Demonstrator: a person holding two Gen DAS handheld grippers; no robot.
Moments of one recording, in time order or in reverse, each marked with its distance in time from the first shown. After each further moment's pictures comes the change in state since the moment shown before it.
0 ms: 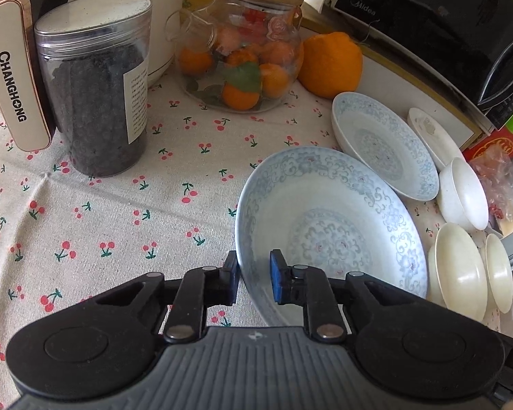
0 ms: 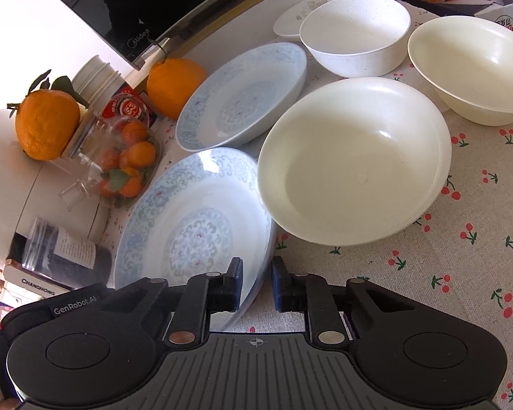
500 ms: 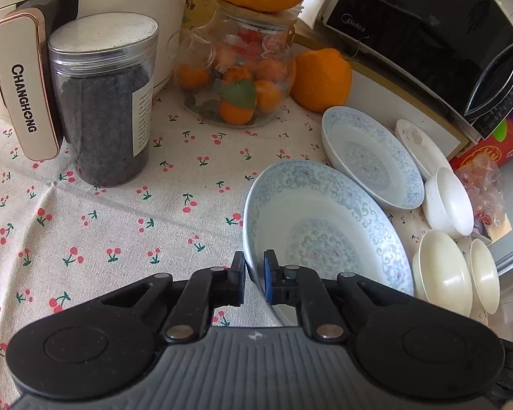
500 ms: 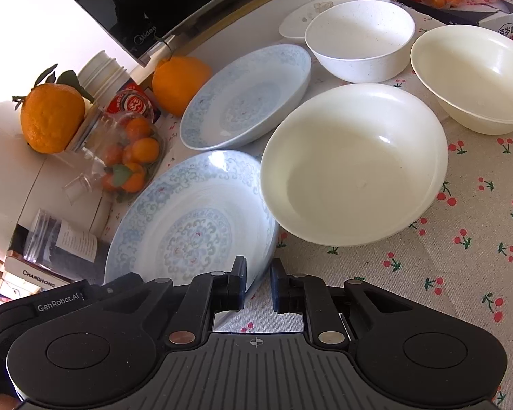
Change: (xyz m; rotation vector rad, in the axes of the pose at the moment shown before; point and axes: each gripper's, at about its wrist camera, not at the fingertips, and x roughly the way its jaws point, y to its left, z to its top) left arm -0.019 0.004 -0.001 -0.006 -0.046 -0.044; right arm -0.006 -0.001 0.001 -0.025 0.016 0.015
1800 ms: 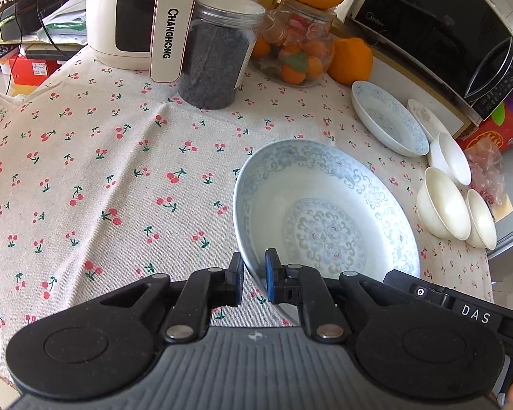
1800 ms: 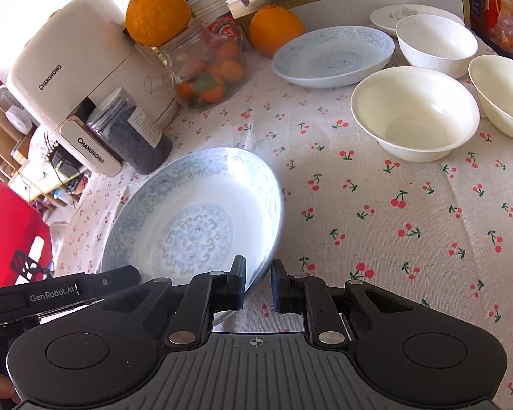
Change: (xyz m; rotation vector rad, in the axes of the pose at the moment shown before) left arm -0.084 0.046 -0.074 -0.041 0.038 0.052; right arm -0.051 0.041 -0.067 -0.316 0.106 0.037
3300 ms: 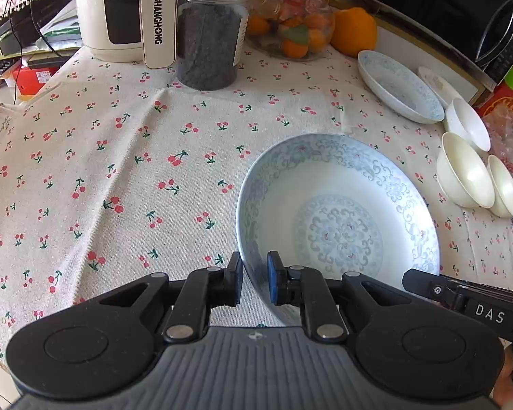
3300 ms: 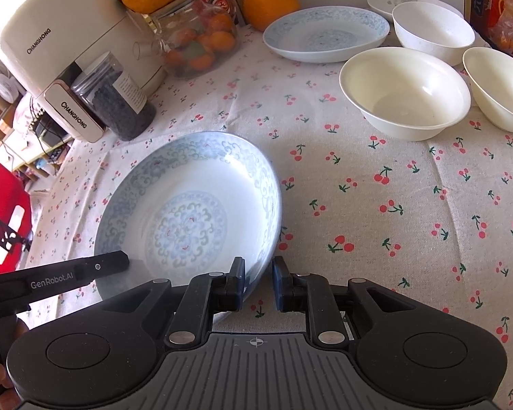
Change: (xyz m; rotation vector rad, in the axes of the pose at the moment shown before) left arm 0.011 -0.009 -0.007 0.081 0.049 0.089; right arm 0.004 -0.001 -0.007 -0.052 0.073 -0.071
